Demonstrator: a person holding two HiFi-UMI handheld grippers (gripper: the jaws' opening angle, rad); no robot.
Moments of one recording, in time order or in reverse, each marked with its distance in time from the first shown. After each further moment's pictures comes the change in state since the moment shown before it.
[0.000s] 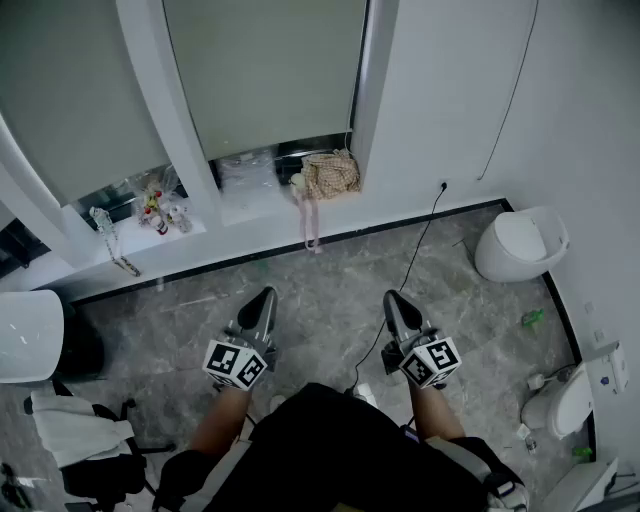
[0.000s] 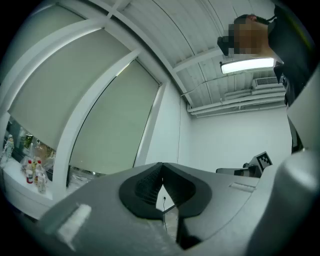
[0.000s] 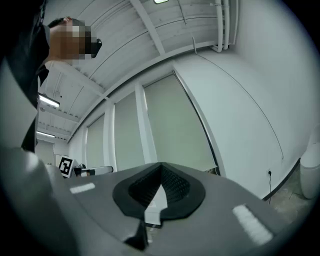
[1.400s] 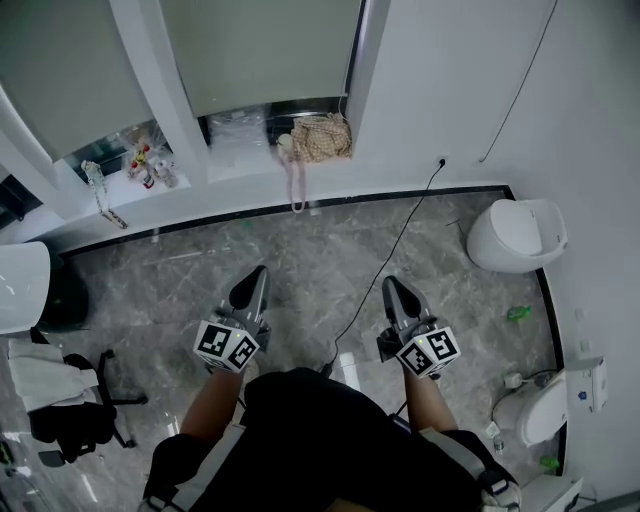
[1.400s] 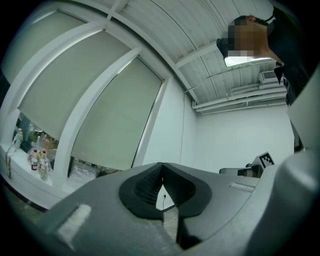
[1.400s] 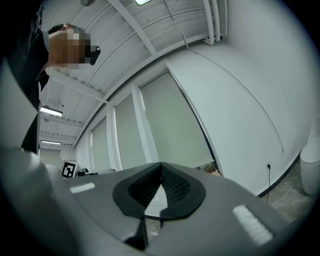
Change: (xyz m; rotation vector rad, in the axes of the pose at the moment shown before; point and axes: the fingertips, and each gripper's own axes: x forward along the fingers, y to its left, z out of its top) left arm 0.035 -0.078 -0.038 -0.016 0.017 0.099; right arm -0.057 -0.080 0.016 0.056 0.060 0.052
